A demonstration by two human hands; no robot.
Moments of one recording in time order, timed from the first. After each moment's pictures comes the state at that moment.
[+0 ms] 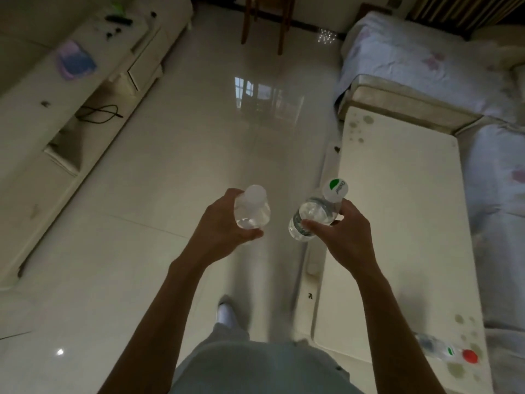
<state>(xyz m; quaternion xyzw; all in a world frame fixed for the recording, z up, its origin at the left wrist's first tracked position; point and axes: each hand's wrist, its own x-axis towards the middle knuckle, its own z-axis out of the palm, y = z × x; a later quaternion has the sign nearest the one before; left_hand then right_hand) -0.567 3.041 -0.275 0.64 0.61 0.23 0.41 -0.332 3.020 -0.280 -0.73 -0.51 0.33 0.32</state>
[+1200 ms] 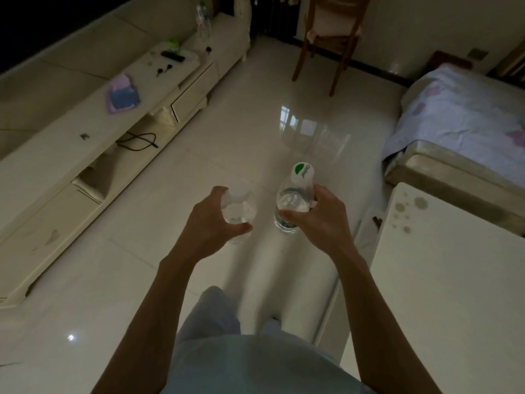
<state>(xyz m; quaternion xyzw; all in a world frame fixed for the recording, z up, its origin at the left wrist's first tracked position) -0.568 3.373 -0.265 0.56 0.71 0.26 0.33 -0.358 3.425 -0.269 -0.62 -0.63 0.38 0.27</state>
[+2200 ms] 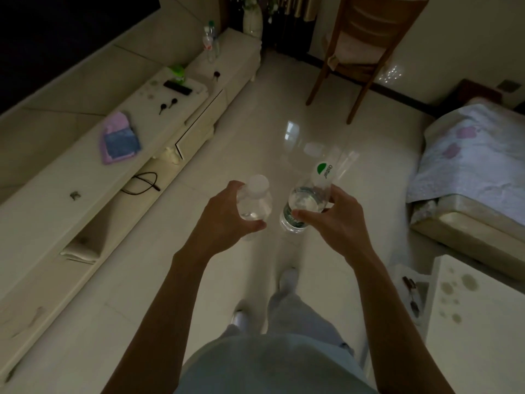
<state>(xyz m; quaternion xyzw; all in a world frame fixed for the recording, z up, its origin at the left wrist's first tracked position) -0.760 3.735 -0.269 0.57 0.70 0.27 0.34 -0.547 3.774 -0.270 -0.62 -0.62 0.39 0.28</state>
